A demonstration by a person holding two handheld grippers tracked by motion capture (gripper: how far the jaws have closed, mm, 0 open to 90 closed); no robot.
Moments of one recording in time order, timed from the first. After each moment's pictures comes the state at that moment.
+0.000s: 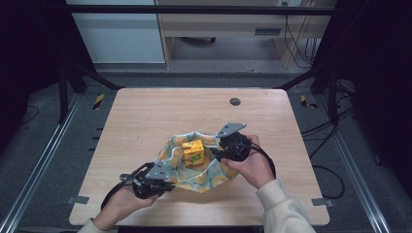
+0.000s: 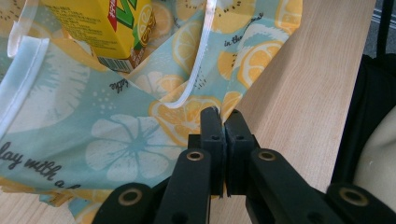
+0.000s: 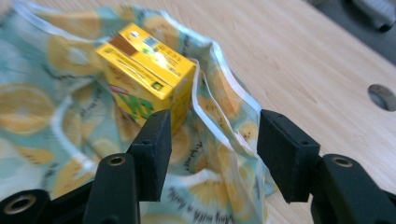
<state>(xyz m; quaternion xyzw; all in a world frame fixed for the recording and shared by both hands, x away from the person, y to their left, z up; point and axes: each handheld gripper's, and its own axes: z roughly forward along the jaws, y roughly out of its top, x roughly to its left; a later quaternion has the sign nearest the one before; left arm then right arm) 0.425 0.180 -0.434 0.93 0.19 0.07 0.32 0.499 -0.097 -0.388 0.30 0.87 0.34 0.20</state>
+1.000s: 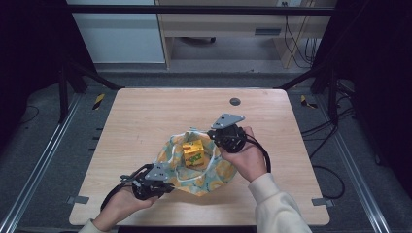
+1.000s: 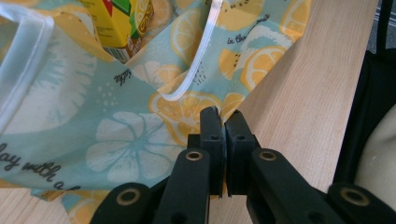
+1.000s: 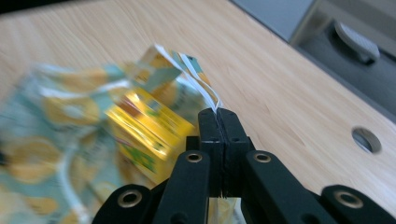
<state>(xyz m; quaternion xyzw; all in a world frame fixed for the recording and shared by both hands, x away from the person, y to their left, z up) 0.424 0.184 -0.441 0.93 0.20 0.07 0.31 0.496 -0.087 -0.355 0.27 0.84 0.40 0.23</state>
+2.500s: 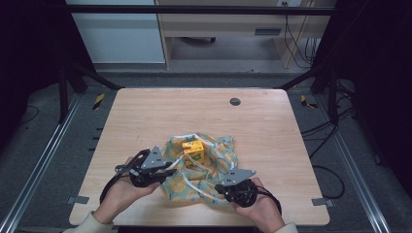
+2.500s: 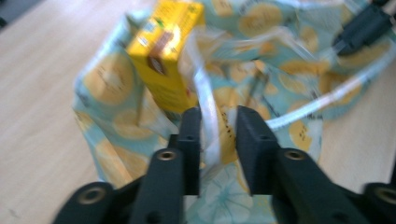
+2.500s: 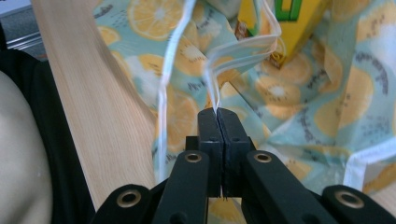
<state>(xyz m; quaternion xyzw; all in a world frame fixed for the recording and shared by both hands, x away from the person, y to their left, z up) 0.432 0.181 -0.407 0.90 0.21 0.15 0.35 0.401 -0.120 -0.452 0.25 0.88 0.38 0.12</state>
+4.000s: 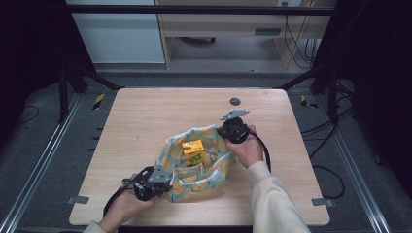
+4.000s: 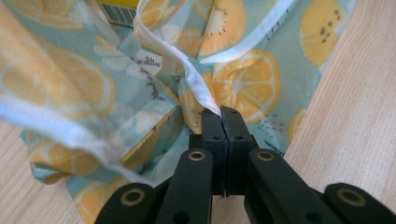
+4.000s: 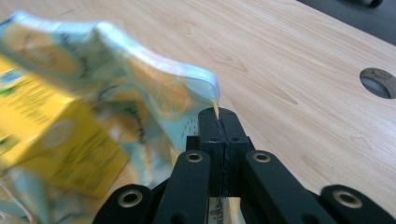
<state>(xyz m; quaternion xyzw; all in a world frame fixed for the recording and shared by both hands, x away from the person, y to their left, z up) 0.431 0.187 -0.470 0.93 0.22 0.10 0.29 0.564 -0.111 -0.417 0.37 0.83 0.37 0.19</state>
